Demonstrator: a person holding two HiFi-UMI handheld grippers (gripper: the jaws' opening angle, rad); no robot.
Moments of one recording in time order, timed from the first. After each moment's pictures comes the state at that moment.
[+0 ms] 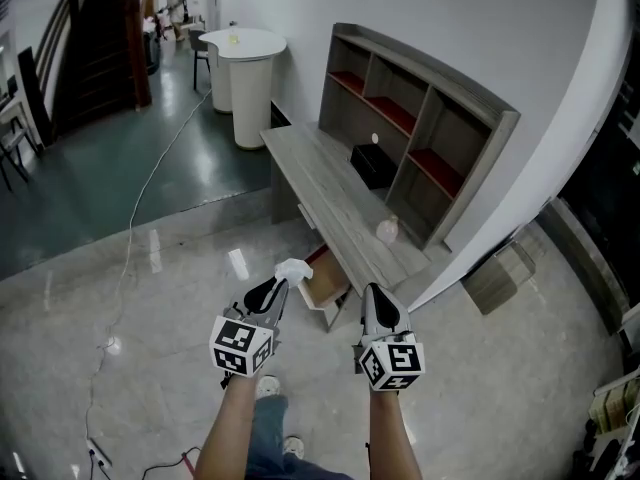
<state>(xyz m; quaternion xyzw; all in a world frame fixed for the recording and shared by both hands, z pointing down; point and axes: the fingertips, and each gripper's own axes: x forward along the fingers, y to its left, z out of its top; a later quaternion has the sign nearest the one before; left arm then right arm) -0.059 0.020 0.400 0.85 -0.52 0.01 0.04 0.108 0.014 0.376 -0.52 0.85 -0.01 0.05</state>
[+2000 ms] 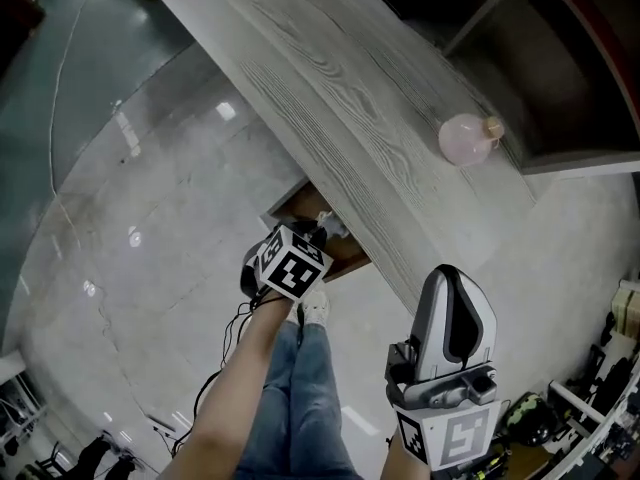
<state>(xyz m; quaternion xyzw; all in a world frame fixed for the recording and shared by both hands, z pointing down) 0.036 -0.285 0.881 0.82 -0.25 0.45 0.26 0.126 -0.265 0.548 -0.62 0.78 -0.07 0.01</state>
